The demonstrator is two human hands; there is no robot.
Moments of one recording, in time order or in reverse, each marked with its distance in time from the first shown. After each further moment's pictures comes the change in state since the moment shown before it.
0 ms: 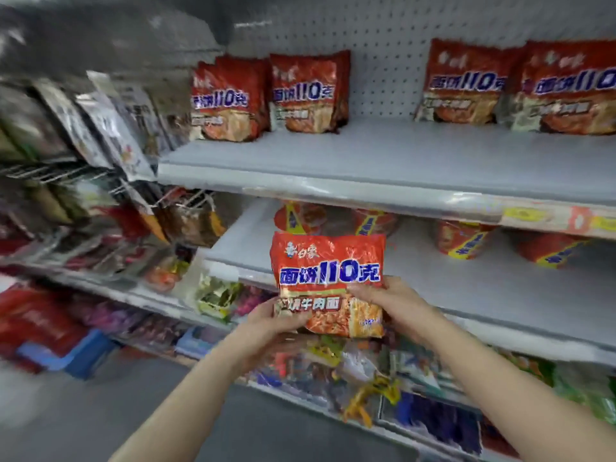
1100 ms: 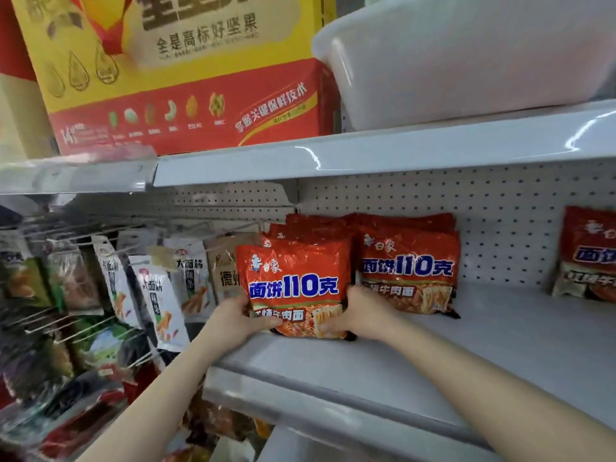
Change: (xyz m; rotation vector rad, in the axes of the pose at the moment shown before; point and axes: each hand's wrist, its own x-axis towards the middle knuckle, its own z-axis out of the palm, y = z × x) left_hand 0.159 0.294 -0.292 0.817 0.557 0.457; right_hand 0.320 -0.258 0.127 -0.888 0.078 -0.377
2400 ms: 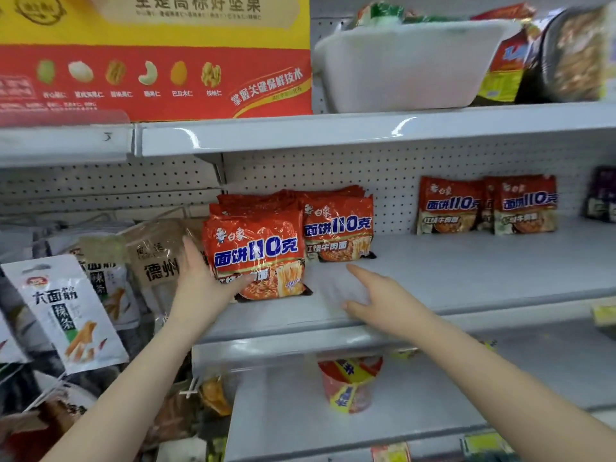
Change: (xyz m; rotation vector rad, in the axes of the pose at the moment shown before) left_hand -0.003 0.003 -0.018 -0.206 0.088 0.230; right_hand -0.148 -0.056 0.023 -0.264 0.315 0.337
